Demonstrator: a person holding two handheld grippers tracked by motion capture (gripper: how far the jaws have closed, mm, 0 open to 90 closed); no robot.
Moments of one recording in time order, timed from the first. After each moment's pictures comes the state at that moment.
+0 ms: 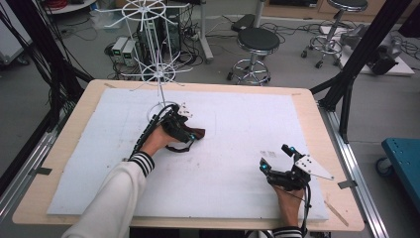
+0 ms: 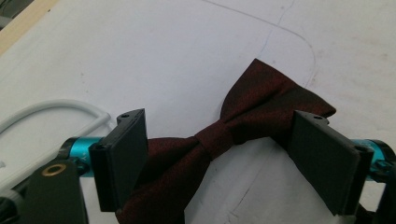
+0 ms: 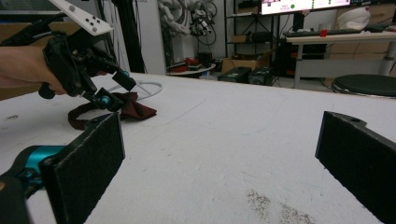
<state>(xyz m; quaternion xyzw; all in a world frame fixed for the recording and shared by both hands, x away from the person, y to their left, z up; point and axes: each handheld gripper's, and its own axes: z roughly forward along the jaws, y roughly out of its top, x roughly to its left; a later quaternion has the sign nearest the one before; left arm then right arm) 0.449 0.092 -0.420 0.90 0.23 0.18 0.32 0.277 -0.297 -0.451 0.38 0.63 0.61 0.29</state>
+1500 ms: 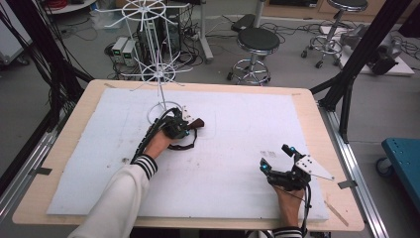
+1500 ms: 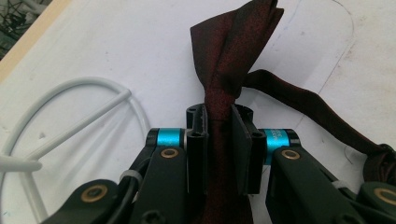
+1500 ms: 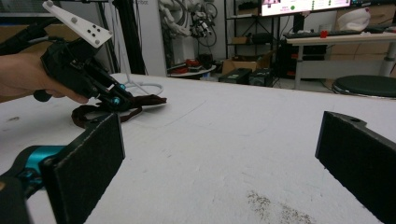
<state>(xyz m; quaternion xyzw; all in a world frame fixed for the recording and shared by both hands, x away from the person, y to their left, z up) 0.438 0.087 -0.424 0.90 0.25 0.24 0.27 0.277 -0.298 -0.451 0.38 0.63 0.62 0.29</state>
